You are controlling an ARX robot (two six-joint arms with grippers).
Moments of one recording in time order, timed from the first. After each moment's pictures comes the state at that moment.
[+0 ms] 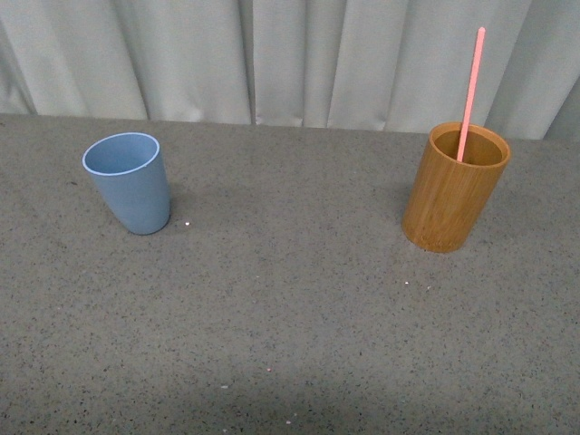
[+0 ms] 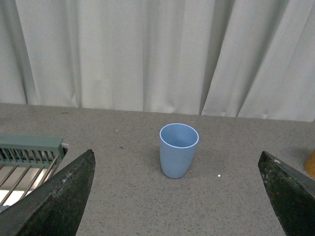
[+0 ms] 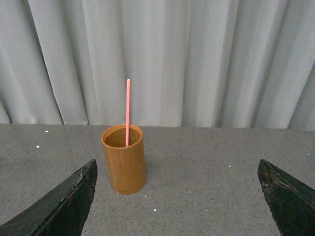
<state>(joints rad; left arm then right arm) 0.00 0.00 0.02 0.00 0.00 -0.01 0.00 0.00 0.00 0.00 0.00 0.00</state>
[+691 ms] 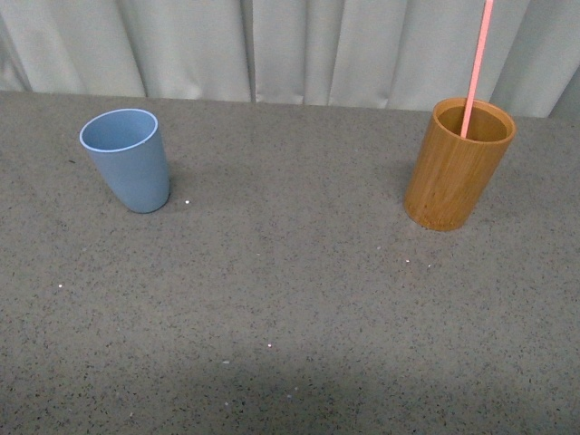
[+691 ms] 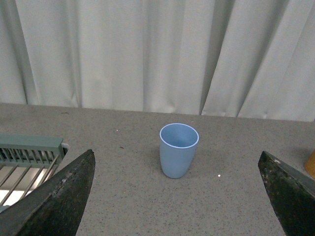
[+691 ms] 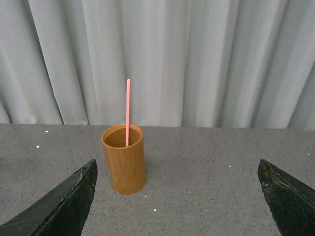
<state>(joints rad) 0.00 0.00 0.02 0.00 0.00 -0.01 0.00 0.00 0.00 0.00 0.00 0.00</state>
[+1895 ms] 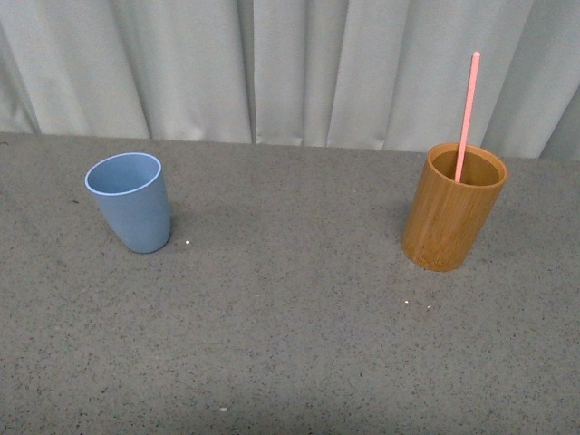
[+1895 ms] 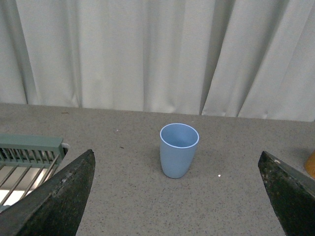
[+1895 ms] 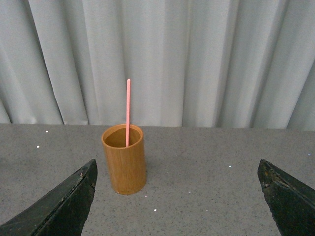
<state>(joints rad) 0.00 0.00 0.02 0.00 0.00 -0.01 0.00 0.00 0.00 0.00 0.00 0.00</state>
